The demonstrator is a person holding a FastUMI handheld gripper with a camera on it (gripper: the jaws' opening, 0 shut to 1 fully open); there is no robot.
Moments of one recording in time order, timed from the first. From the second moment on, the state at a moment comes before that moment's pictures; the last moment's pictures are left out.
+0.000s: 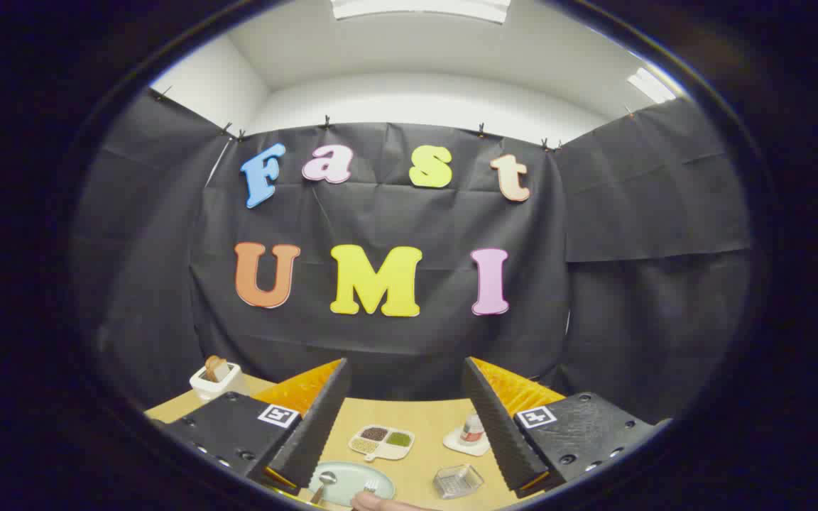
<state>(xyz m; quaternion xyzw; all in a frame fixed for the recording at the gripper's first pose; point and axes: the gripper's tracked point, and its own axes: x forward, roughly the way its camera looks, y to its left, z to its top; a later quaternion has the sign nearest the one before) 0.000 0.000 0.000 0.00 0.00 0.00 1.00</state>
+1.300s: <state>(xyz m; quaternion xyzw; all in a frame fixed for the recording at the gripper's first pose) -0.024 0.015 -0.326 -0.03 0.36 0.05 0.93</state>
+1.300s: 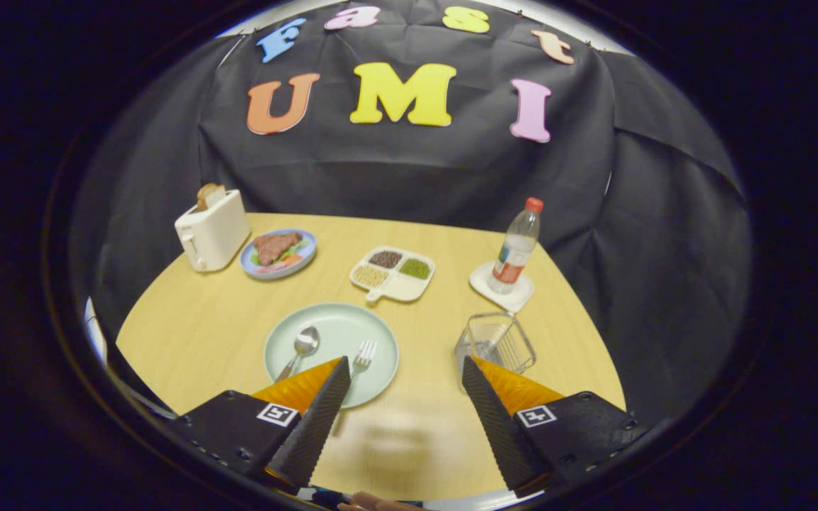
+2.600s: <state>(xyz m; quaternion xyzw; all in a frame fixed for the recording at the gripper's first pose) -0.052 0.070 -0.454 -0.02 0.62 0.01 0.78</state>
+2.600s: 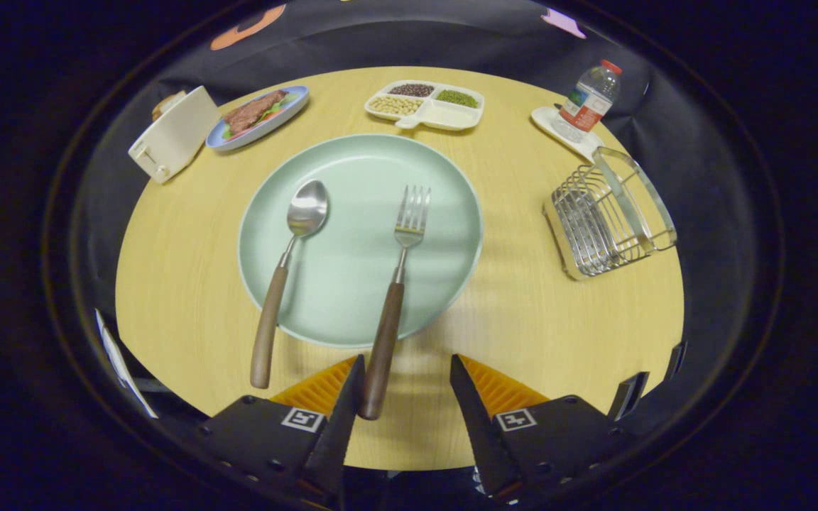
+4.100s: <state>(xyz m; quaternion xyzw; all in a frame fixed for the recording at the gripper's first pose) -0.028 -0.040 -0.325 0.04 0.47 0.06 0.88</state>
